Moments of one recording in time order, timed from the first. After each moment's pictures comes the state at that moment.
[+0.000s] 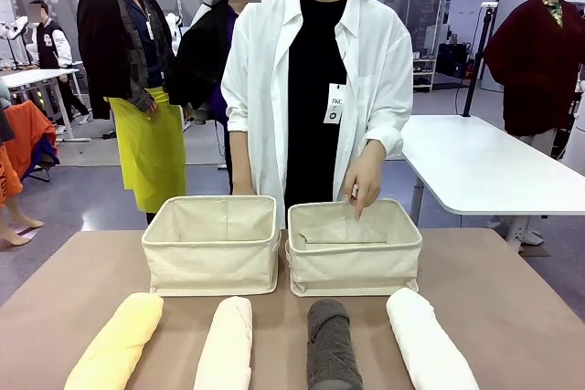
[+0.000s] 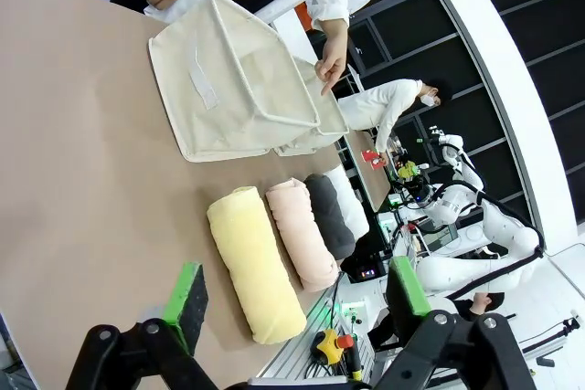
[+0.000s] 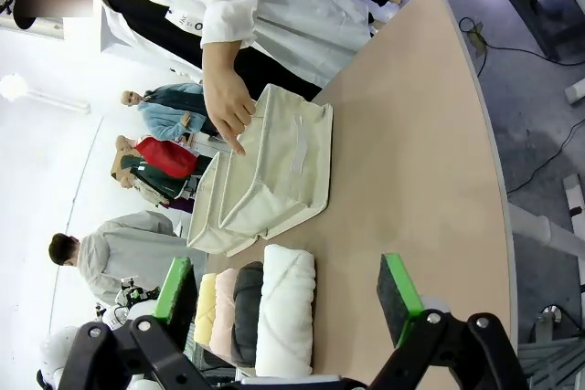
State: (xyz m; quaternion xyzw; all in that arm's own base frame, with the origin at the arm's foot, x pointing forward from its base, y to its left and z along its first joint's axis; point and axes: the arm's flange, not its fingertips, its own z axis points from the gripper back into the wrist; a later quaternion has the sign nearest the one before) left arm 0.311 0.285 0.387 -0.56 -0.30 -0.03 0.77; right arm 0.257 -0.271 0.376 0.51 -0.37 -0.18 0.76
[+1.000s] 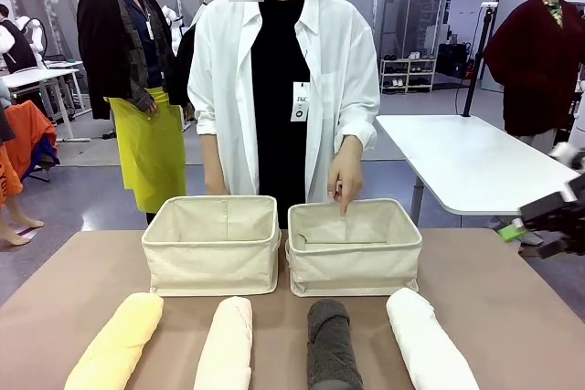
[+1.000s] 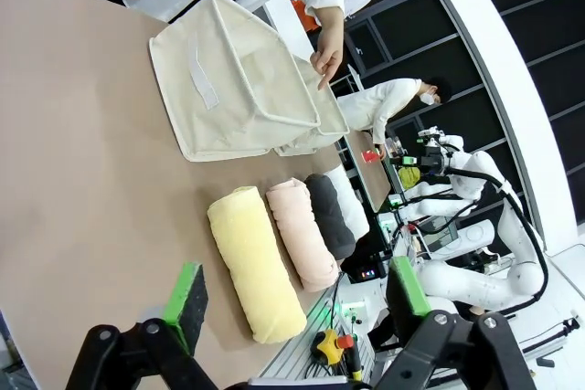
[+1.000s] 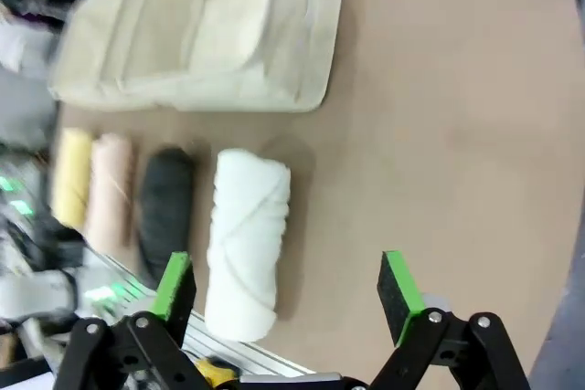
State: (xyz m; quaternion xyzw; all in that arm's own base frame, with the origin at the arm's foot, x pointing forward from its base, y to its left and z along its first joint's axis) left arm 0.311 0.285 0.386 -0.56 -0.30 -0.03 0.77; right arm 0.362 -0.052 0.466 0.28 -0.19 0.04 0.94
